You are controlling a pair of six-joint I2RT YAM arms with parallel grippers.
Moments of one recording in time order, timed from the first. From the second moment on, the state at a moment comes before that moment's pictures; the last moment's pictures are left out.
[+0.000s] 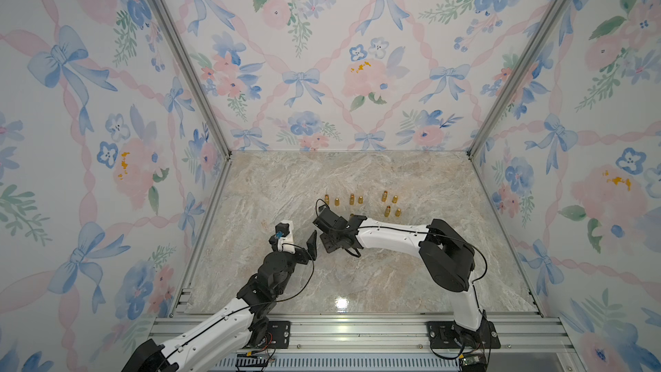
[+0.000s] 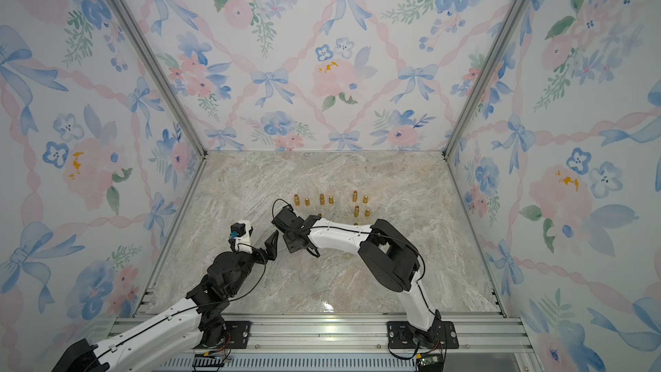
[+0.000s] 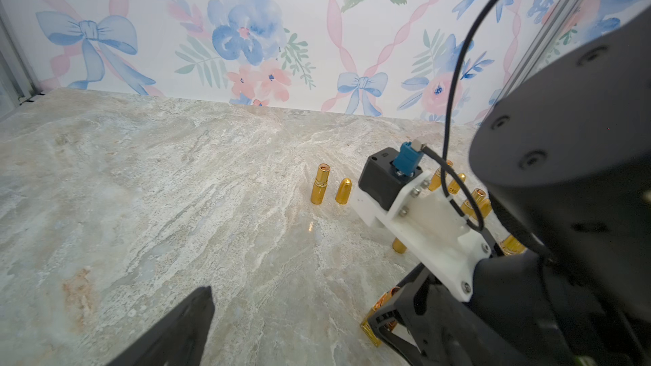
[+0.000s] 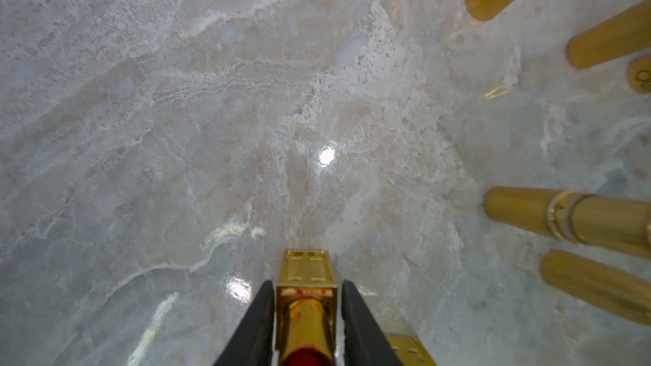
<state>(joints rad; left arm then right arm) -0.66 0.70 0.10 0.44 -0.39 -0.27 1.02 2.07 1.49 -0.54 0.26 0.42</state>
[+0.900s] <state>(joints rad) -0.39 0.95 0.34 0.33 -0.79 -0.27 0.43 1.20 0.97 -0.39 0.38 0.36</state>
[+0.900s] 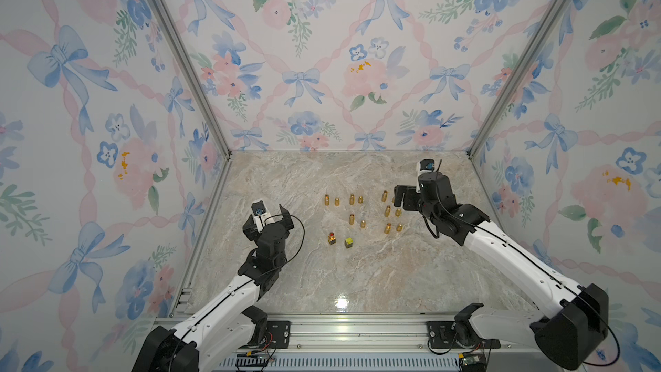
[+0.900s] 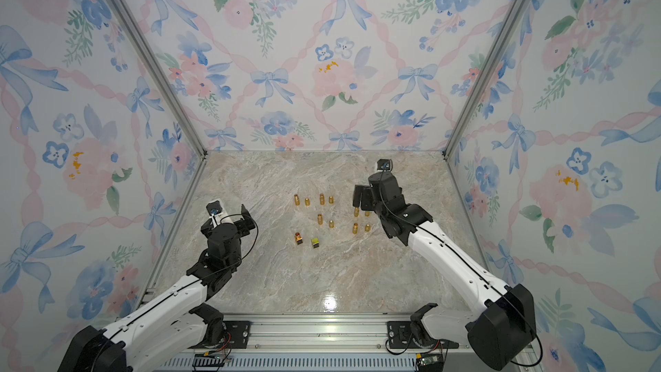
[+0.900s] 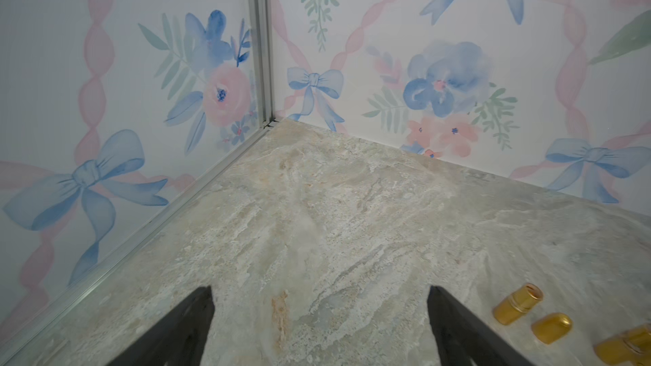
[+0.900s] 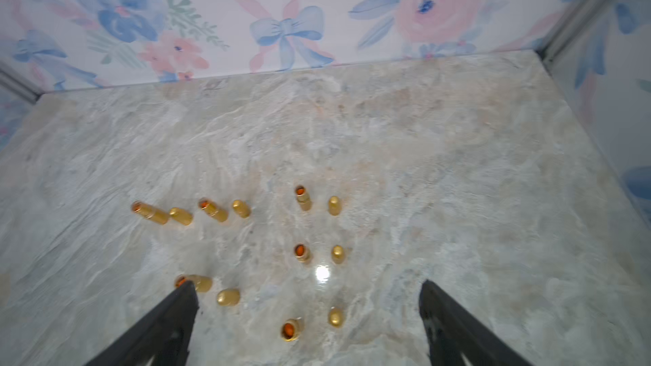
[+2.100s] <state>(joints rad) -0.14 1.56 0.16 1.27 -0.39 -0.01 0.06 1.55 0.35 0.85 0.21 0.02</state>
